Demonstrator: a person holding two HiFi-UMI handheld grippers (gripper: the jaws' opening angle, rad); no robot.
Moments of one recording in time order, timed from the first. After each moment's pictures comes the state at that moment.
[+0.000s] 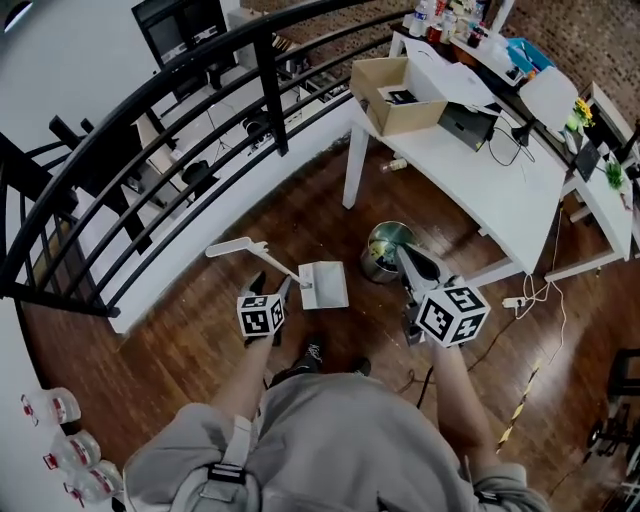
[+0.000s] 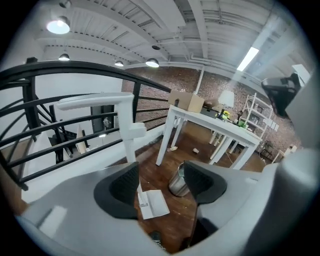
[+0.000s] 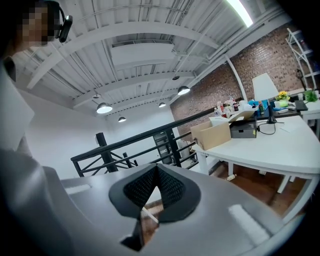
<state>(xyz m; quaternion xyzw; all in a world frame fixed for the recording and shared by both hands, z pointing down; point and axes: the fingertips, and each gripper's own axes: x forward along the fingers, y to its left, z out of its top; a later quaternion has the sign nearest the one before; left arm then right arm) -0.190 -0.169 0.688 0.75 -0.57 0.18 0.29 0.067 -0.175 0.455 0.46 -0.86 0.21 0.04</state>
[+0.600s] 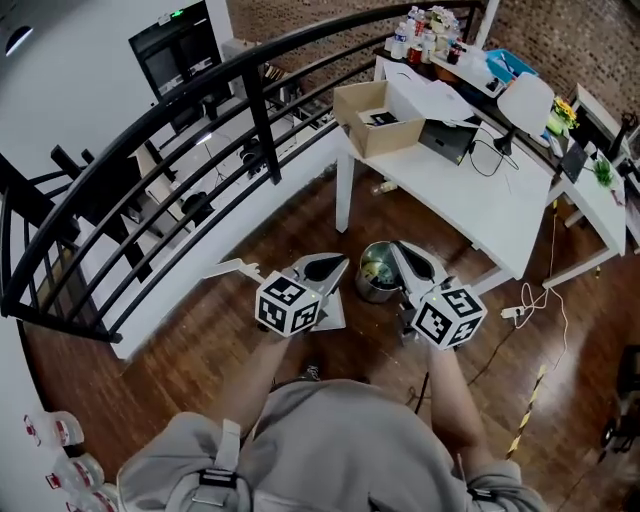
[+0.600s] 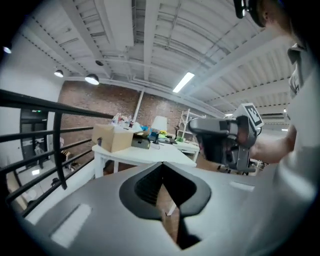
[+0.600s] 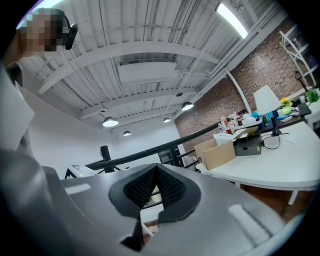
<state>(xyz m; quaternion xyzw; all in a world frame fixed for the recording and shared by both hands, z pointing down) 0.015 -0.188 0.472 0.94 -0.29 0.07 0.16 0.088 -0.180 0.397 0.46 -0.88 0.16 -0.04</state>
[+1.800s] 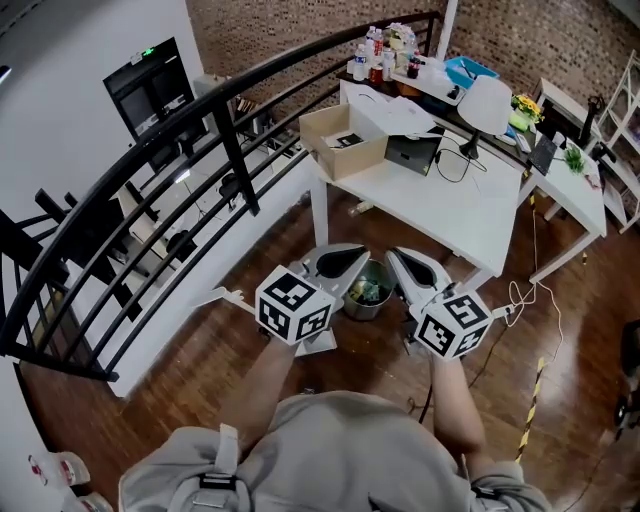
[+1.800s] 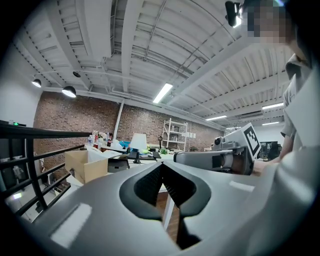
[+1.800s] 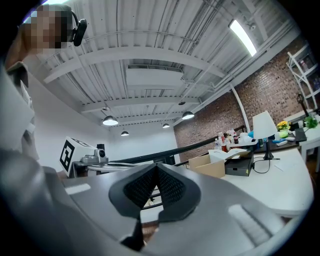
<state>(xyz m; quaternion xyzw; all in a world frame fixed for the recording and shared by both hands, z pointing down) 0.094 -0.166 0.346 0.98 -0.20 0.02 0.08 0.126 -0.152 0.338 0.48 -0.87 0.09 -0.03</state>
